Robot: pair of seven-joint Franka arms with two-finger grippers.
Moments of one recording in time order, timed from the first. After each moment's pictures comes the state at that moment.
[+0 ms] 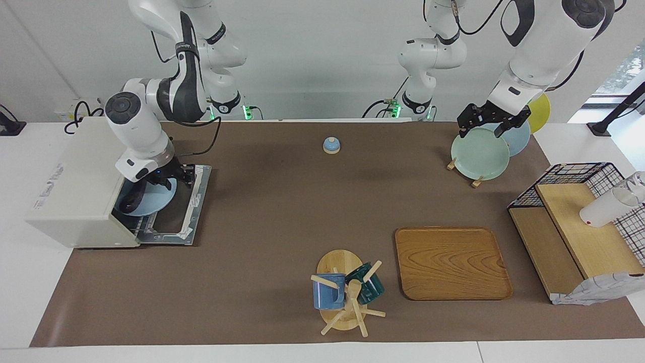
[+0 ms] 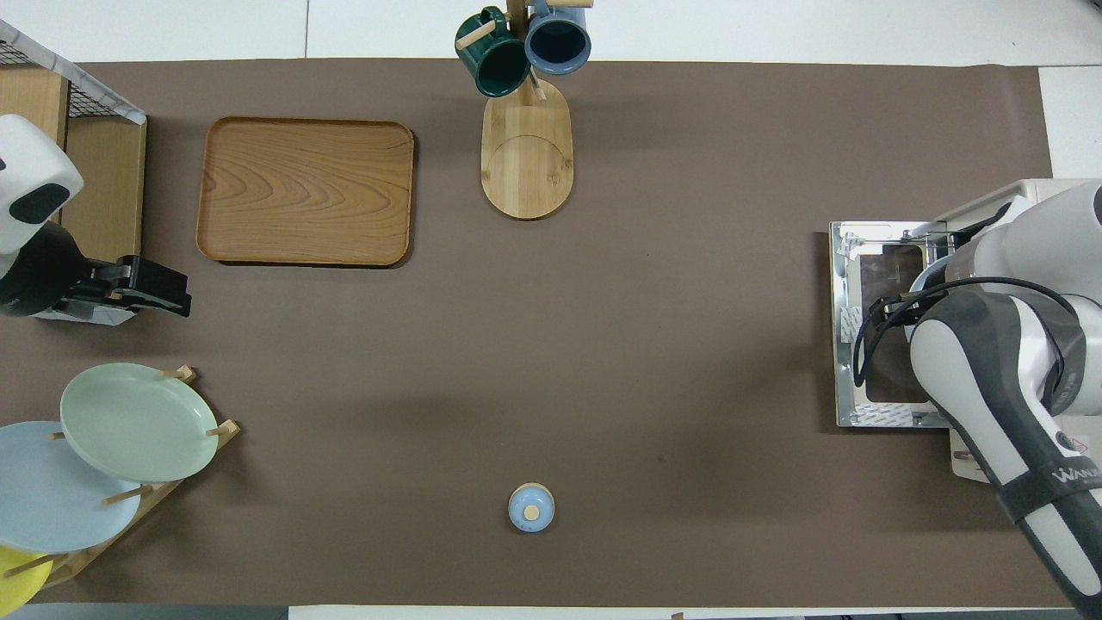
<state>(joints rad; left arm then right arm) -0.08 -0.04 -0.05 -1.65 -0.03 1.50 -0.07 -0.02 0.04 -0.05 -2.11 -0.06 2.05 -0.11</state>
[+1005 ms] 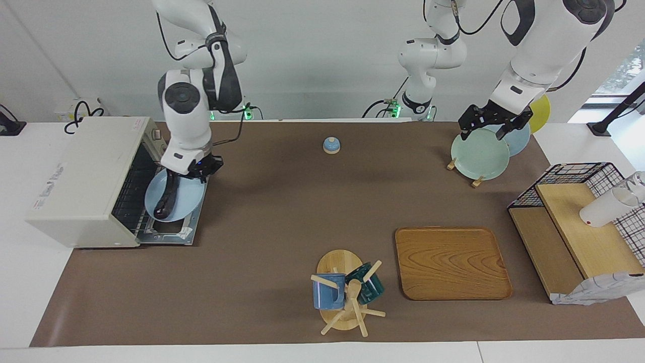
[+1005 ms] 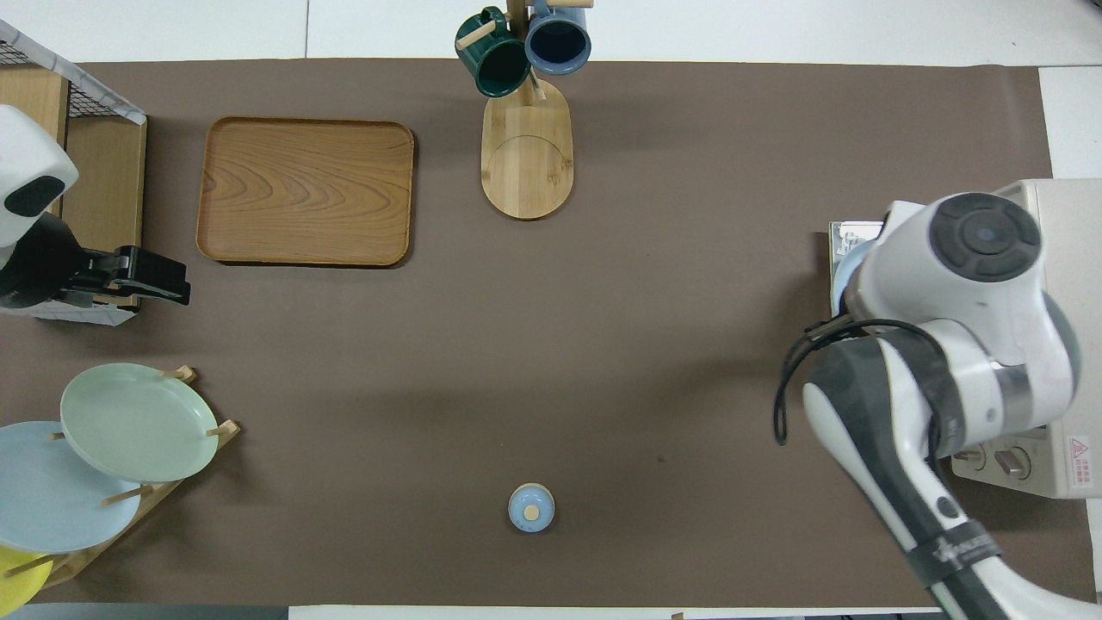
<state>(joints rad) -0.08 -0.04 -0.05 -1.65 -0.03 1.54 -0.07 0.28 0.01 -0.03 -2.06 -0.19 1.92 -0.07</state>
